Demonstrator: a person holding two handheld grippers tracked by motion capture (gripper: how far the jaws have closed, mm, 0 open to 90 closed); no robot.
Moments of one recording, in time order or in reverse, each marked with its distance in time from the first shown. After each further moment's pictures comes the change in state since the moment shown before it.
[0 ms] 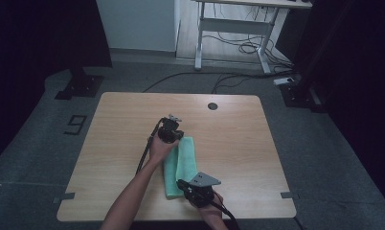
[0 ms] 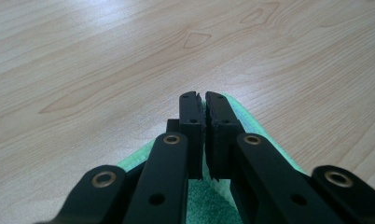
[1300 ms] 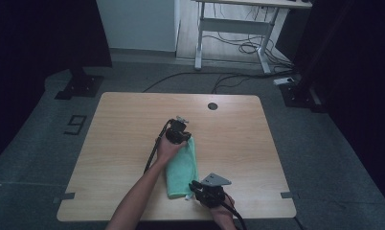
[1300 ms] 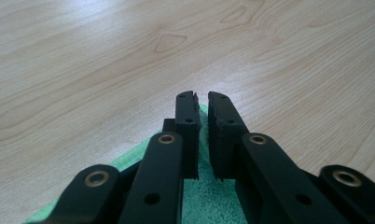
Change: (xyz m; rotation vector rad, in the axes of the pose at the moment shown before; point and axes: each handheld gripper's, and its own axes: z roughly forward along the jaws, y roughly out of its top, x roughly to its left) left arm -0.015 0.004 0.026 0.003 -0.041 0.003; right arm -0.026 -0.021 -0.016 0.085 -0.080 0.053
